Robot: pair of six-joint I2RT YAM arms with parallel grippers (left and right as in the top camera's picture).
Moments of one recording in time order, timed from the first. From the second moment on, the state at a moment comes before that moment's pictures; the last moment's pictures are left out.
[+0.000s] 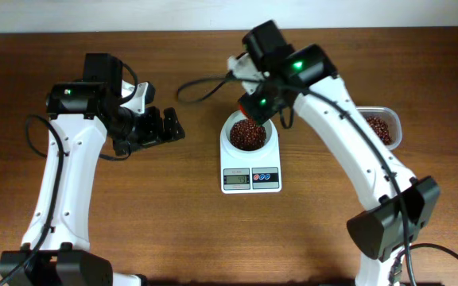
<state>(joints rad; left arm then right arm) 0.00 1.60 1.56 -1.34 0.39 -0.15 0.54 1.99 2.07 -1.28 -0.07 -0.22</state>
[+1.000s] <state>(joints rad) 0.00 1.60 1.56 -1.33 0.39 -0.15 -0.03 1.99 2.07 -1.40 -0.04 -0.06</state>
